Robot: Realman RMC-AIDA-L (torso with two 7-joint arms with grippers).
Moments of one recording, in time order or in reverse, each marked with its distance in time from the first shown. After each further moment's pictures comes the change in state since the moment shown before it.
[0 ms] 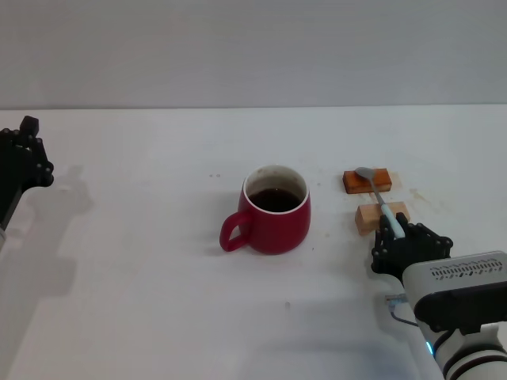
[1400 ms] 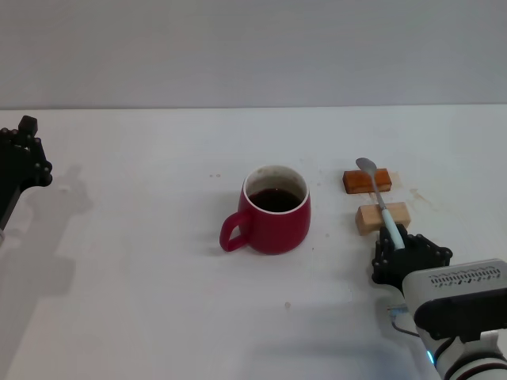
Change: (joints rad) left arm -0.004 0.000 0.001 0.012 0.000 0.003 -0.014; right arm -0.015 0.003 -0.001 -0.008 0.005 0.027 -0.003
